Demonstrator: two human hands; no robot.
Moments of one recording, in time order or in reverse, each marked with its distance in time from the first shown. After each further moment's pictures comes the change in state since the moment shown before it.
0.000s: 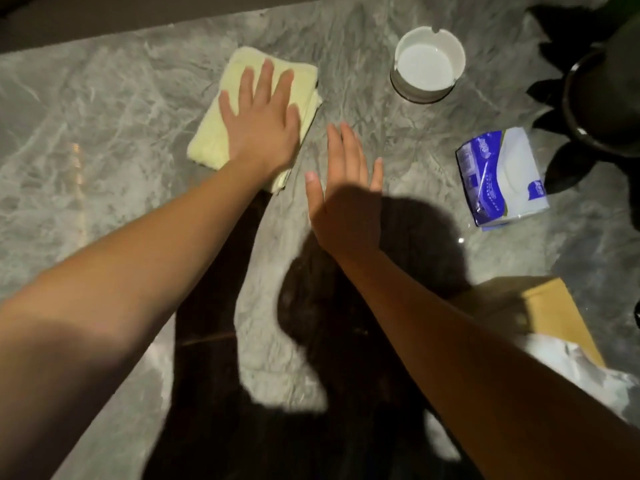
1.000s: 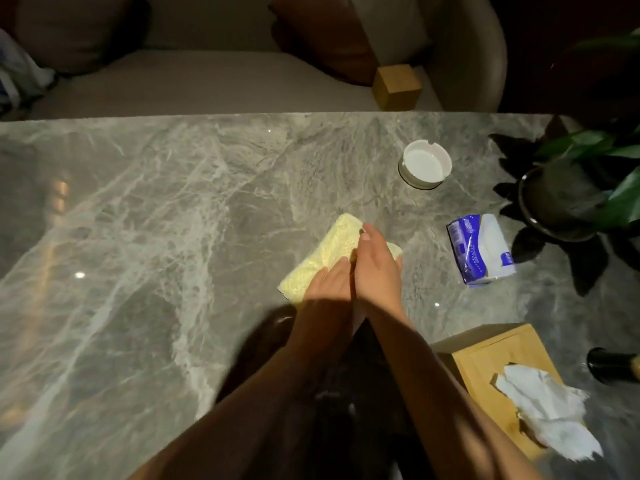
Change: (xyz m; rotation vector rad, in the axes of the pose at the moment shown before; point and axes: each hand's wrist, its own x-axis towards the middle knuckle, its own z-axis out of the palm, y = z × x) left_hand -0.166 0.030 0.020 -0.247 -0.056 0.327; right_hand -0.021 -0.031 -0.057 0.473 -0.259 0.465
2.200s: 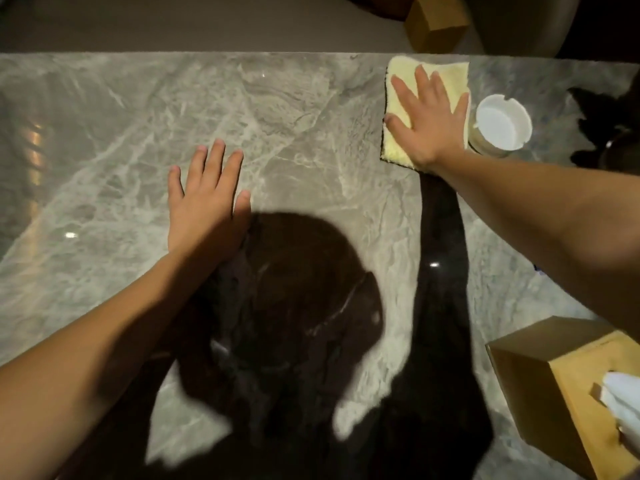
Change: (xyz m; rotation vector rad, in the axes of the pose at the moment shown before) left_hand 0.012 -0.209 -0.097 0.221 0.085 -0.339; right_hand 0.199 -0.038 0.011 -0.993 -0.020 -0.421
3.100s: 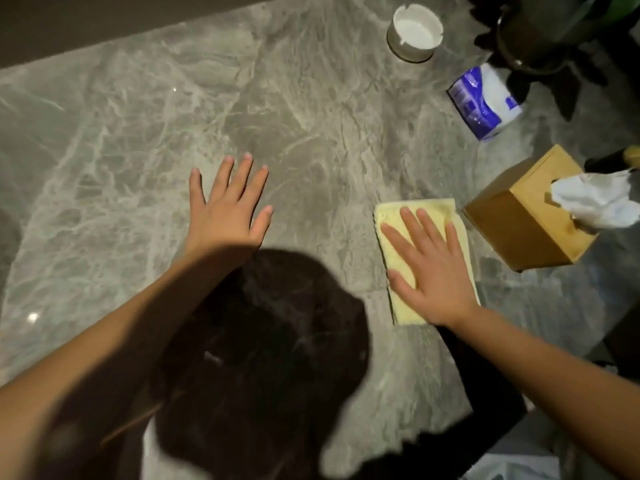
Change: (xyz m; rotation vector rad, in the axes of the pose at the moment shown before) left_hand -0.058 -0.001 0.009 0.073 -0.106 0.501; right_hand -0.361 -0.078 0.060 0.095 -0.003 0.141
